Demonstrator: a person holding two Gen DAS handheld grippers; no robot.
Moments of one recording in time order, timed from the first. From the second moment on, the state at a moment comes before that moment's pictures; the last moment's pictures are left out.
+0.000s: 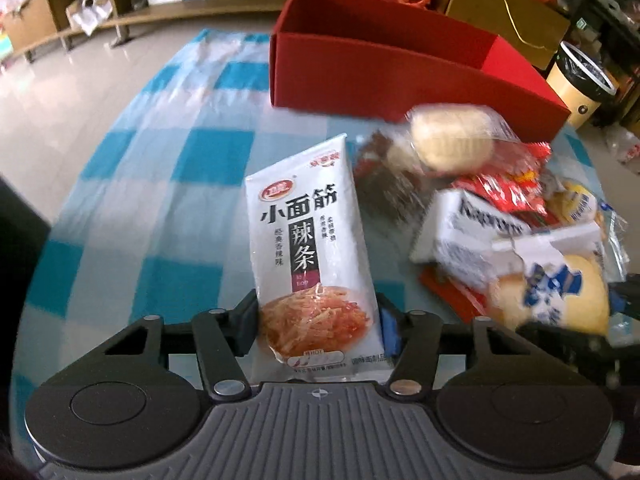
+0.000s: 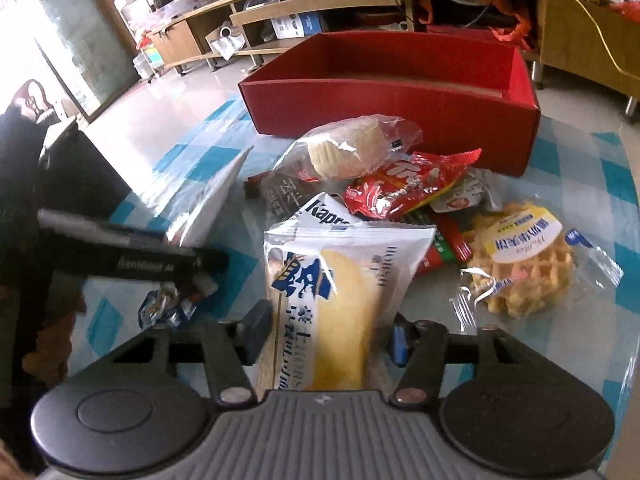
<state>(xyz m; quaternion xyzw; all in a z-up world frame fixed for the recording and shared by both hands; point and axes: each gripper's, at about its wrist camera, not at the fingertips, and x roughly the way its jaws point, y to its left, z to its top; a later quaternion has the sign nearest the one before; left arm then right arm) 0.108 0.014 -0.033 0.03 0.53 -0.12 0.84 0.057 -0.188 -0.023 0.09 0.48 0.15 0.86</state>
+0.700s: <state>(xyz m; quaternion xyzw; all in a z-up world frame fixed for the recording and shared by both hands) 0.106 -0.003 -0.037 0.07 0.54 -0.08 0.83 0.011 -0.176 -0.029 0.02 0.48 0.10 0.87</state>
